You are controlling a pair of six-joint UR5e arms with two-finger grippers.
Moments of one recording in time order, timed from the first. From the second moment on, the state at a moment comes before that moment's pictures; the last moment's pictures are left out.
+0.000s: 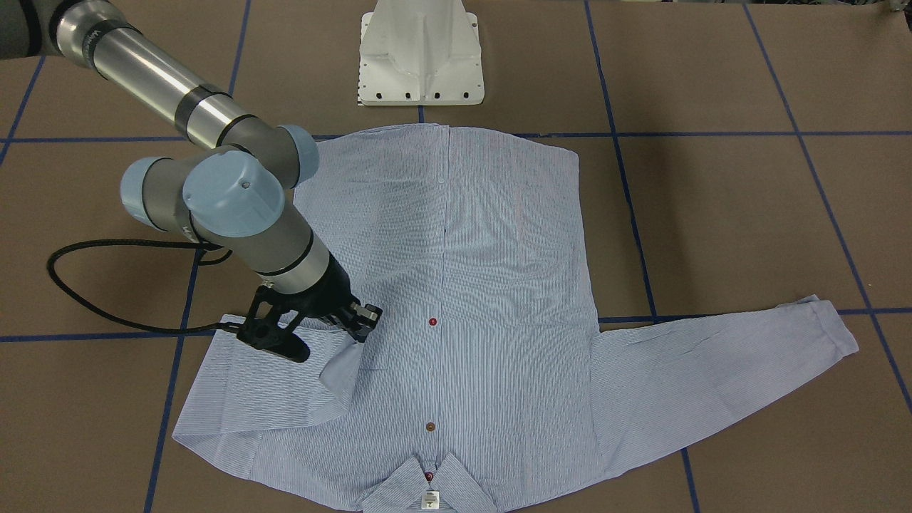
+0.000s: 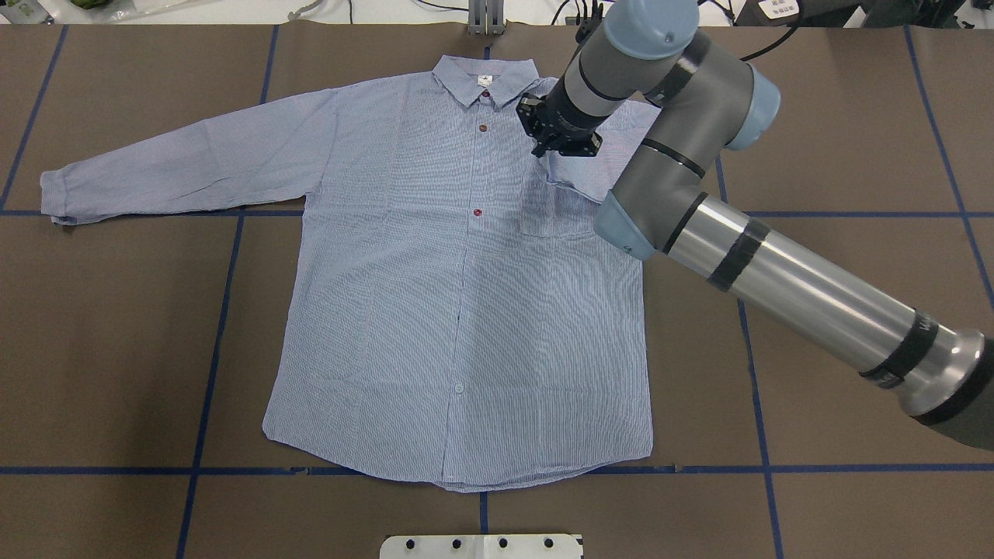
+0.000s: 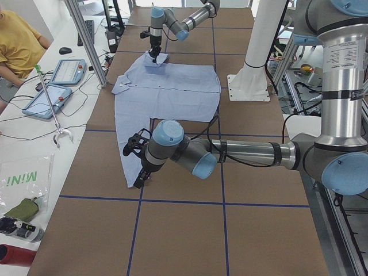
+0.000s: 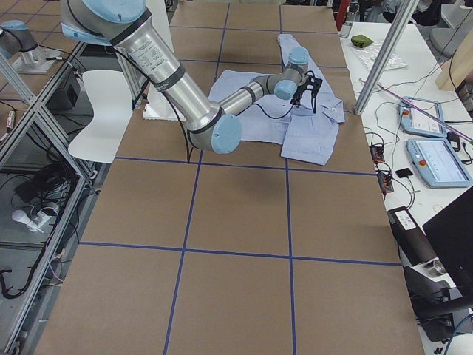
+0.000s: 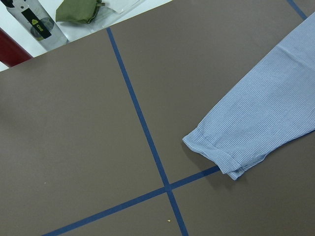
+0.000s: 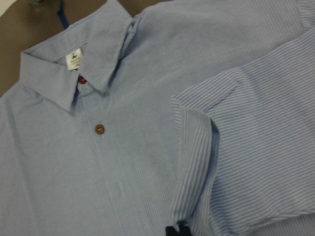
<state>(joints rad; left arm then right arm) -1.56 -1.49 -1.68 -2.13 -2.30 -0.10 0.79 -0.70 1.20 -1.06 2.05 1.57</state>
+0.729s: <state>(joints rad) -1.54 -1.47 -1.67 -2.27 -2.33 -0.18 0.65 -0.48 1.04 -0.98 1.87 1.71</state>
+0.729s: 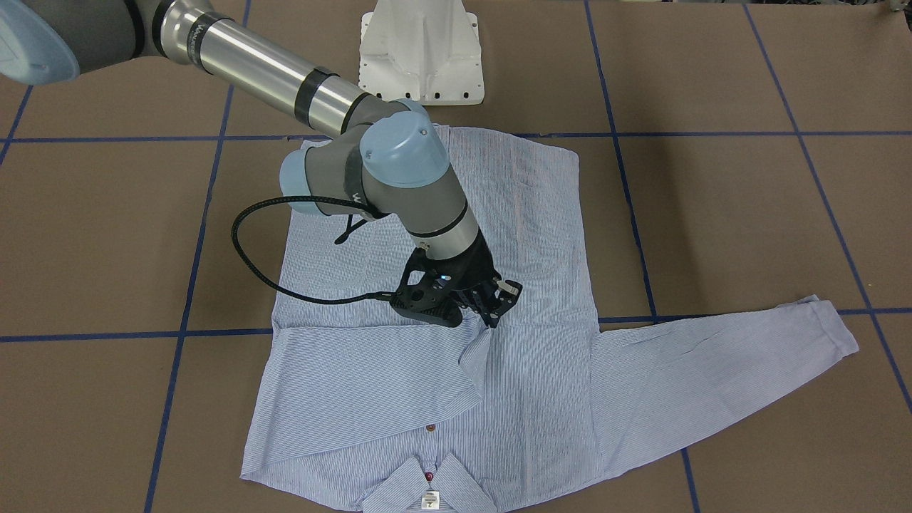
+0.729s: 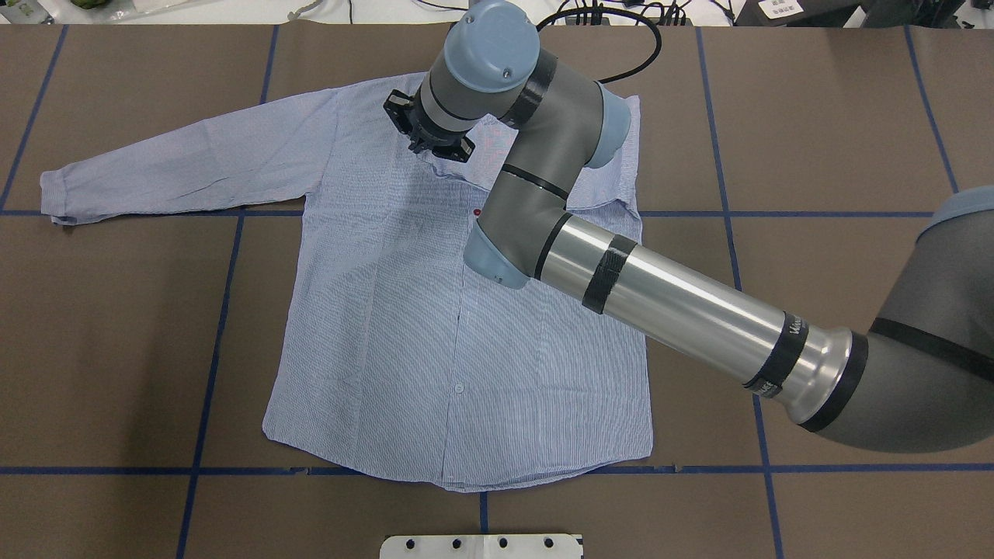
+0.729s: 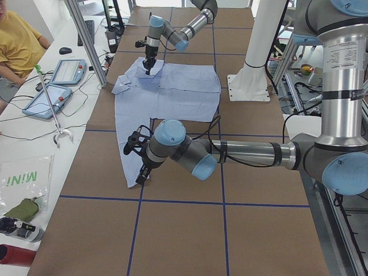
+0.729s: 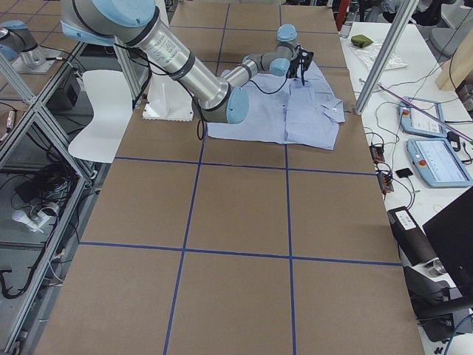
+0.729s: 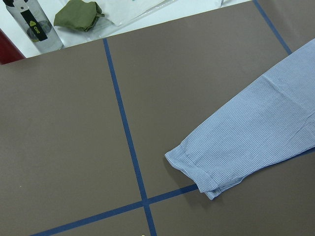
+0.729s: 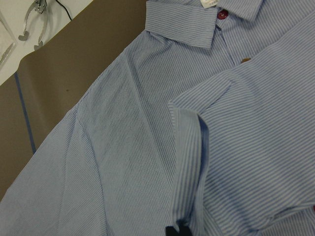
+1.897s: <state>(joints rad) -1.51 -1.45 -1.64 -2.27 -2.40 -0.23 0.59 -0.44 1.03 -0.98 1.77 1.75</state>
